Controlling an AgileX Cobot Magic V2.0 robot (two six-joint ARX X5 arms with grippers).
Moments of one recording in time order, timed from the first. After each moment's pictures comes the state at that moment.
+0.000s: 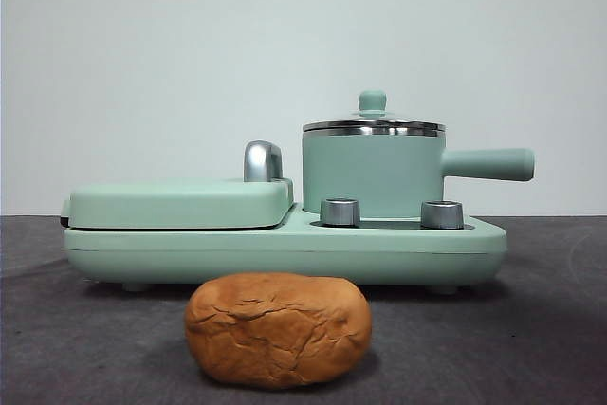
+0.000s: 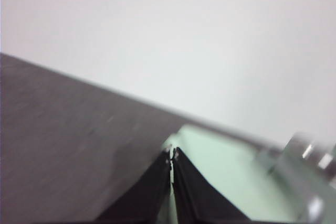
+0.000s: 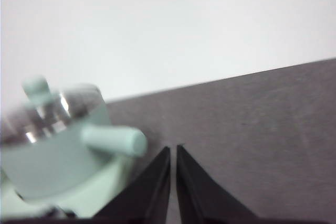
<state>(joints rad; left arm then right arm) 0.02 0.00 0.03 0.12 0.13 -0.42 0.03 0.01 0.02 0.08 -0.06 0.32</state>
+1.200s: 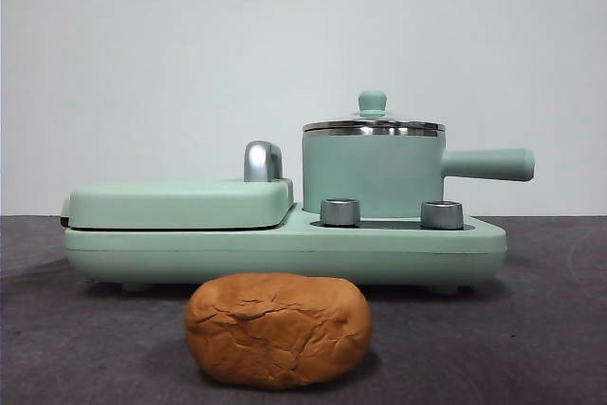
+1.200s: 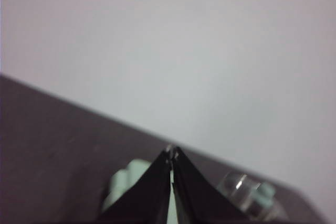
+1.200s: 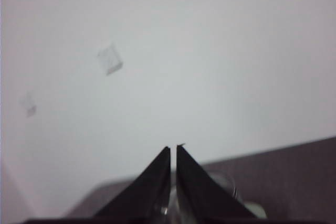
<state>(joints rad) 0.02 0.21 0.63 -0.34 0.18 -0.51 0.03 0.18 0.52 -0.08 -0.34 0.53</state>
